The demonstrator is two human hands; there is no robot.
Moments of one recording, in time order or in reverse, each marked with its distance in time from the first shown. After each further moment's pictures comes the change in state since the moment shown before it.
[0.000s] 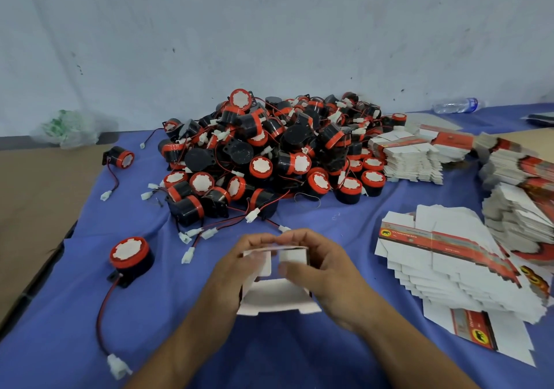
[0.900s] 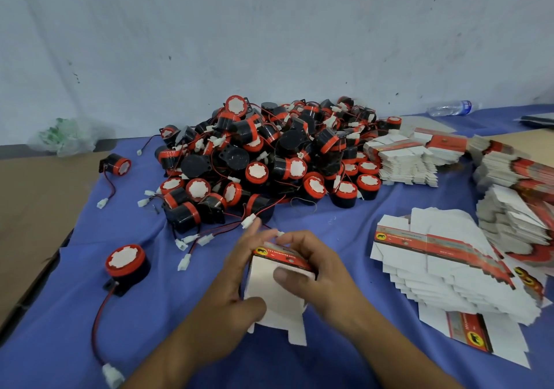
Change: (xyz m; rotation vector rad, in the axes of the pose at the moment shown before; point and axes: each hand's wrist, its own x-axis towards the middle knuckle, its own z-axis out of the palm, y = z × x) left_hand -0.014 -0.007 -0.011 0.182 -0.217 0.133; right_hand -0.006 -0.001 -0.001 -0.276 0.073 -0.100
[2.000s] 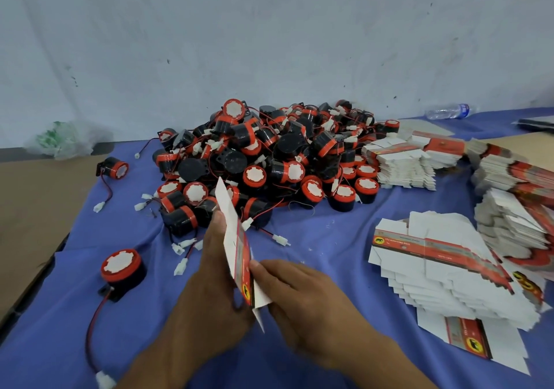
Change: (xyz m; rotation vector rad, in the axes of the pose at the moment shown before) left_hand 0.009 -0.019 -0.012 0.621 0.343 0.427; right_hand -0.009 0.000 0.006 -1.007 -0.074 -0.628
